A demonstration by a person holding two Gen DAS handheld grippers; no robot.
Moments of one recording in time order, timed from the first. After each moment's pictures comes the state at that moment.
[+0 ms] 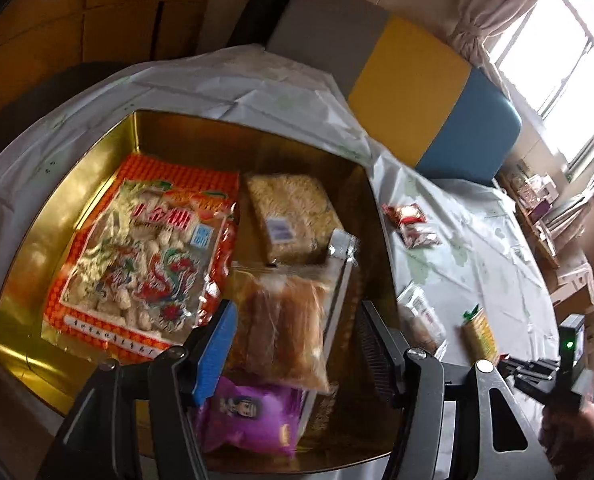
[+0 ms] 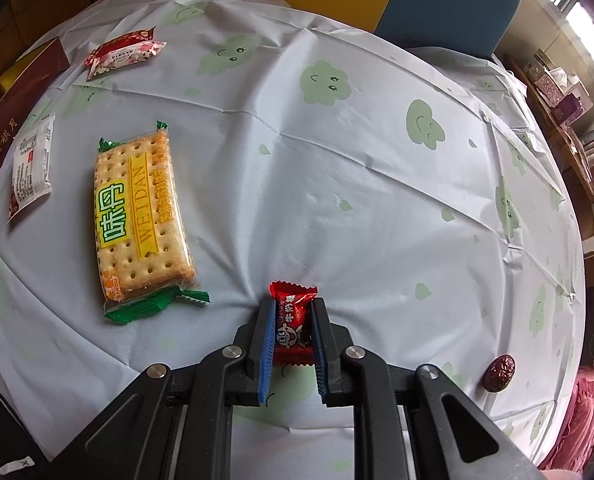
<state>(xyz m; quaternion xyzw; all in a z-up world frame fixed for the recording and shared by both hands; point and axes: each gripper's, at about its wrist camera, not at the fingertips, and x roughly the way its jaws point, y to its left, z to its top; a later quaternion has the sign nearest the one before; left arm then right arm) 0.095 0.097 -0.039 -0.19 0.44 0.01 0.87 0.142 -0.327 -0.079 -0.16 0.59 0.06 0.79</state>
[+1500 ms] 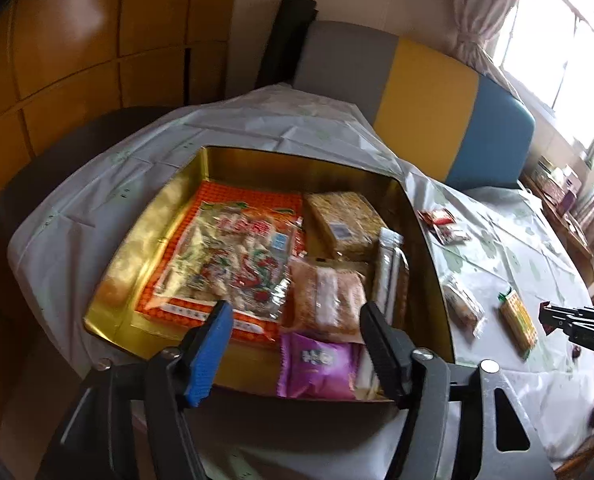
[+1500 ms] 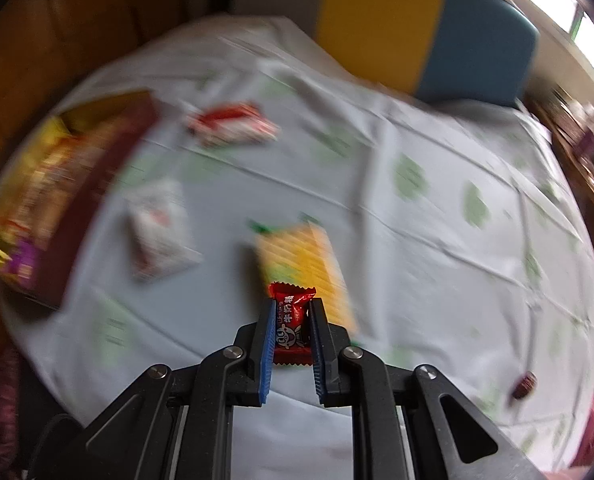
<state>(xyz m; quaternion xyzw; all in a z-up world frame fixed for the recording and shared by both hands) 0.030 0.115 -0.017 -0.12 0.39 0.08 0.91 0.120 -0.244 -0.012 -0.12 0.52 0.15 0.83</state>
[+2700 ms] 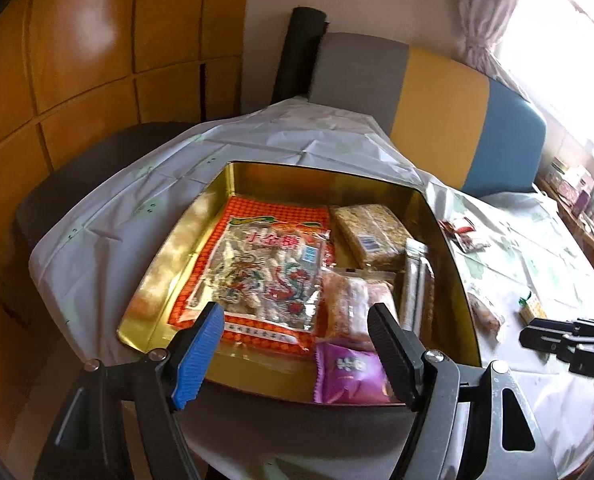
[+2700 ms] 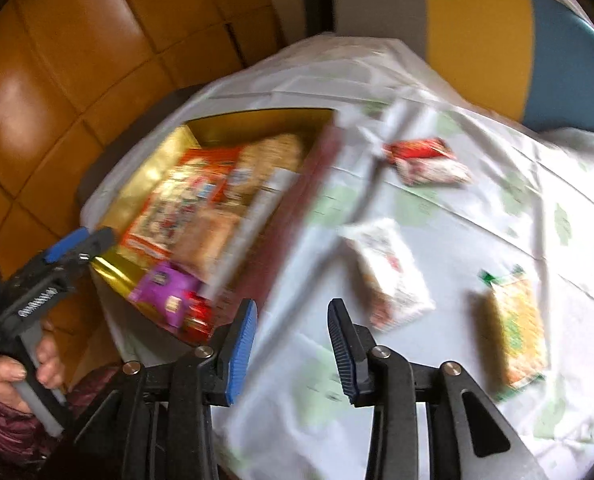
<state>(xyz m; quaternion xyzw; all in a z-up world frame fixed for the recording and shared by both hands) 0.023 0.119 -0.015 -0.09 0.37 0.10 0.92 0.094 -0.140 -0.012 -0.04 0.51 0.29 0.81</state>
